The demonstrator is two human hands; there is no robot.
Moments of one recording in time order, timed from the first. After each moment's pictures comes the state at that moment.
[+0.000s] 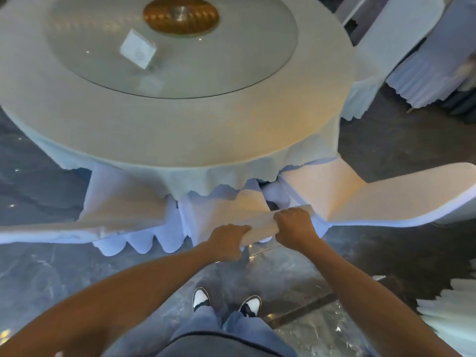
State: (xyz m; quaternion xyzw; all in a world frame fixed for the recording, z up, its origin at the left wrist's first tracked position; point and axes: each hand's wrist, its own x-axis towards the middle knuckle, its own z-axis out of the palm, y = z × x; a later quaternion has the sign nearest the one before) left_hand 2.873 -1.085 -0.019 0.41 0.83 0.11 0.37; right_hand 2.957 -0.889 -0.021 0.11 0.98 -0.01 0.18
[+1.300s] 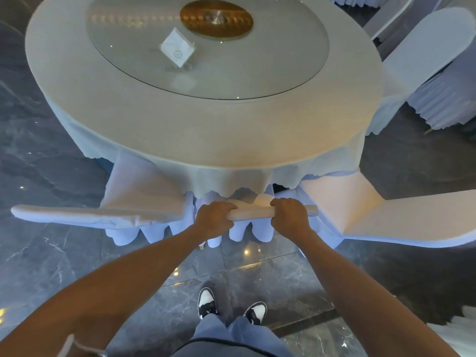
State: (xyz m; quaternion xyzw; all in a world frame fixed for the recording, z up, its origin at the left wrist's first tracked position) left_hand 2.789 -1.166 -0.043 0.28 0.90 0.18 0.28; right_hand 2.881 -0.954 -0.035 0.16 0.98 -0.07 0.10
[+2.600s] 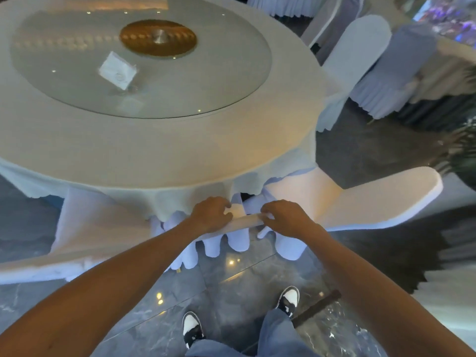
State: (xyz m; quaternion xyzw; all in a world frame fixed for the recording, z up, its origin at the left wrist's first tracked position) left_hand 2.773 -1.059 -0.010 0.35 0.87 0.16 0.30; right_hand 2.921 -0.867 0.014 0.14 0.97 -0.13 0.15
